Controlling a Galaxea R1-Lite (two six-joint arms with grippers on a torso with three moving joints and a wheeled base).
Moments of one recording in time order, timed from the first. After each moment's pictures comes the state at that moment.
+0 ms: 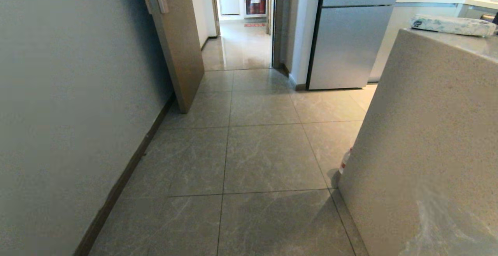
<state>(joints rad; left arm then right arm) 0.00 0.00 0.00 0.00 0.00 0.00 0.01 0.00 0.00 -0.01 -0.02 0.02</state>
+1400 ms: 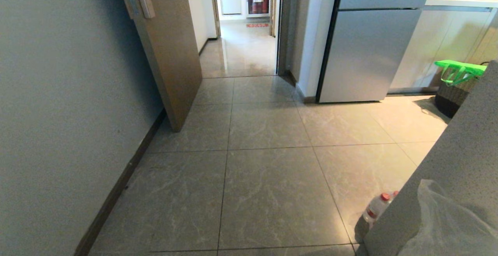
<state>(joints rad) 0.00 0.00 0.00 0.00 0.00 0.00 0.01 0.00 0.00 -0.01 -0.02 0.02</state>
